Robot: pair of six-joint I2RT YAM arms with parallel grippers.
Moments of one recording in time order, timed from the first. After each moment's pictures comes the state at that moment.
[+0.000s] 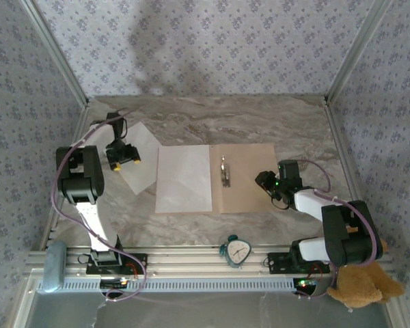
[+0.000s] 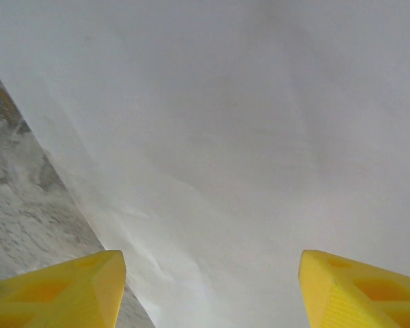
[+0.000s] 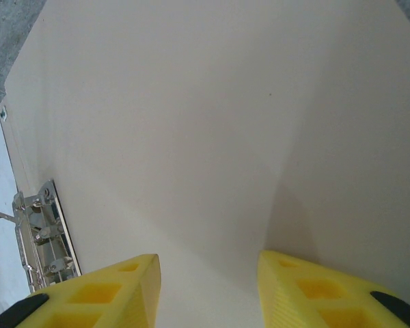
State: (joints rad) left arm 0.01 1.93 1.41 -0.94 0.05 -0.35; right arm 0.17 1.34 0.41 0.09 -0.25 0.84
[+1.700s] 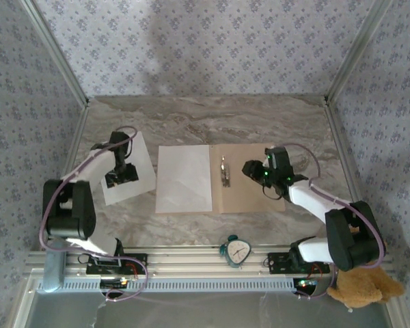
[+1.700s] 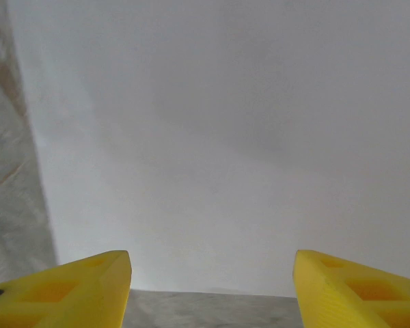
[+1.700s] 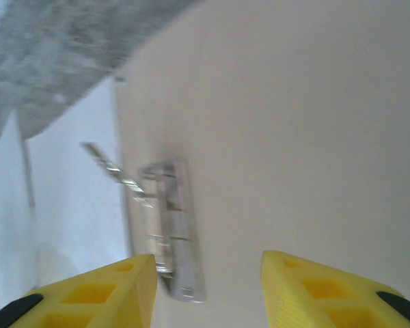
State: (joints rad) left arm -0.09 1.51 0.98 -0.82 -0.13 -0.41; right arm 0.35 1.33 0.64 -0.02 -0.25 0.76
